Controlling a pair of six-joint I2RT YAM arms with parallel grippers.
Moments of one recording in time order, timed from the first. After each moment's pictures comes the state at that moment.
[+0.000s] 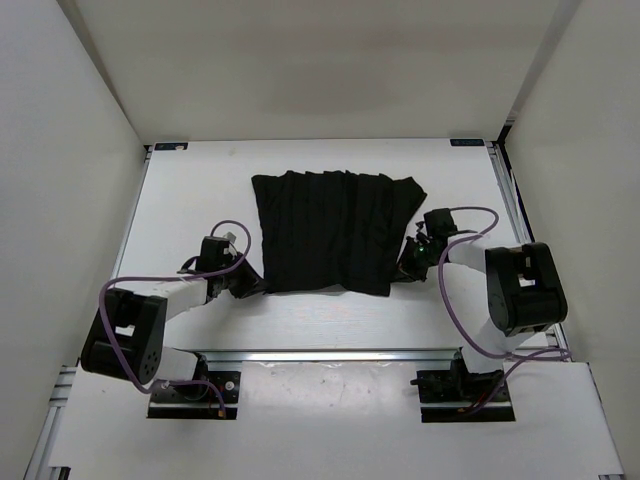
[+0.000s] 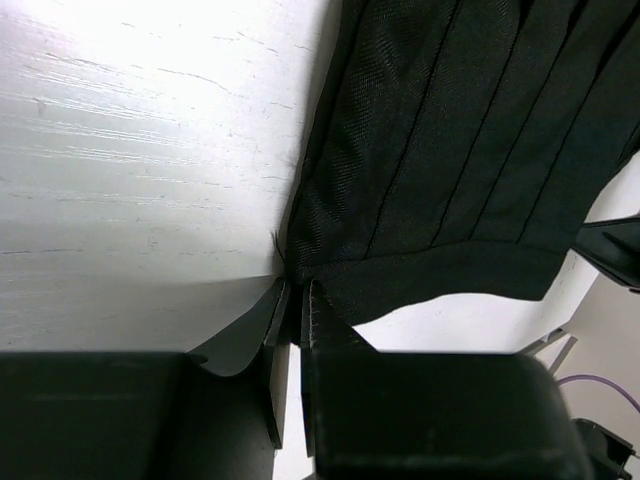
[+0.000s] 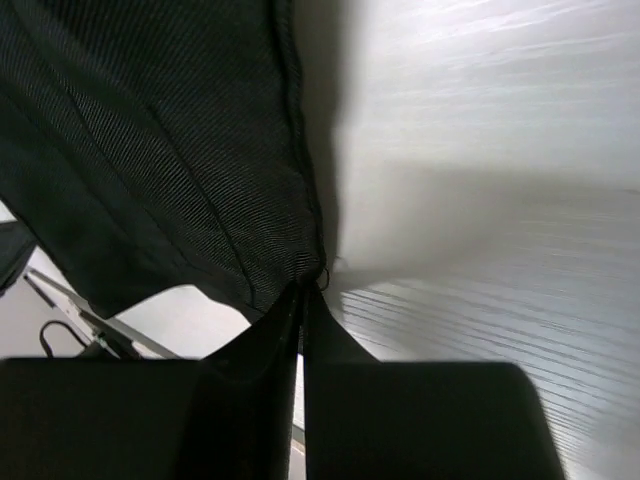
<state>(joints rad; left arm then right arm) -0.22 1.38 0.46 0.00 0.35 -0.79 0.18 1.65 0.79 -0.35 -0.48 0.57</state>
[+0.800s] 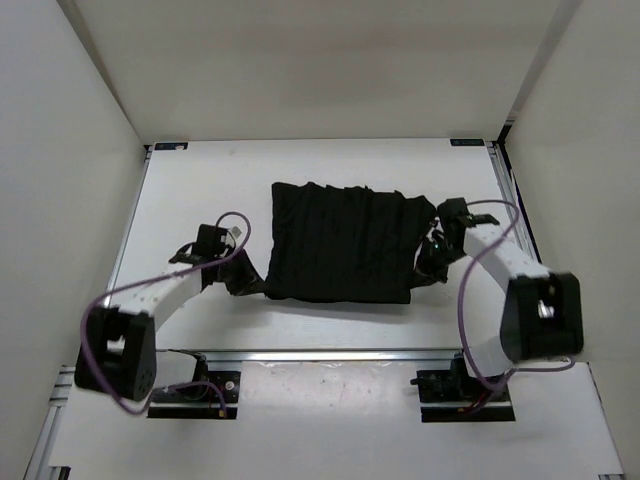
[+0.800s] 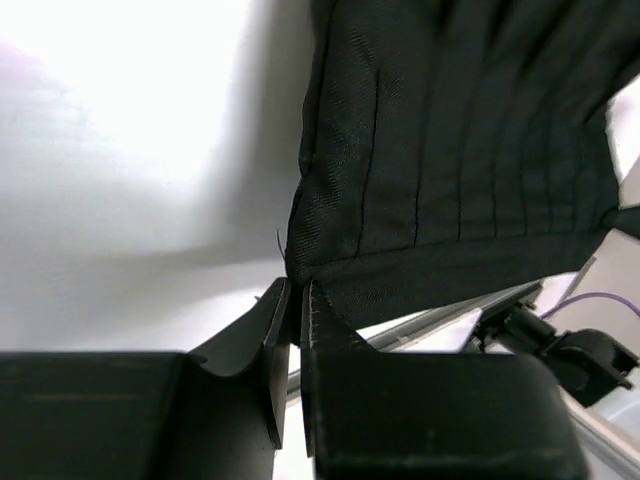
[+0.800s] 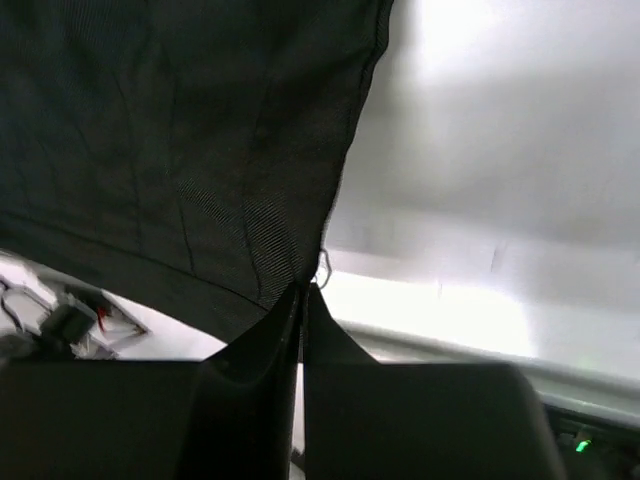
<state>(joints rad) -0.21 1.20 0.60 -0.40 0.43 -0.65 0.16 1.39 0.88 -0.87 -0.39 0.48</state>
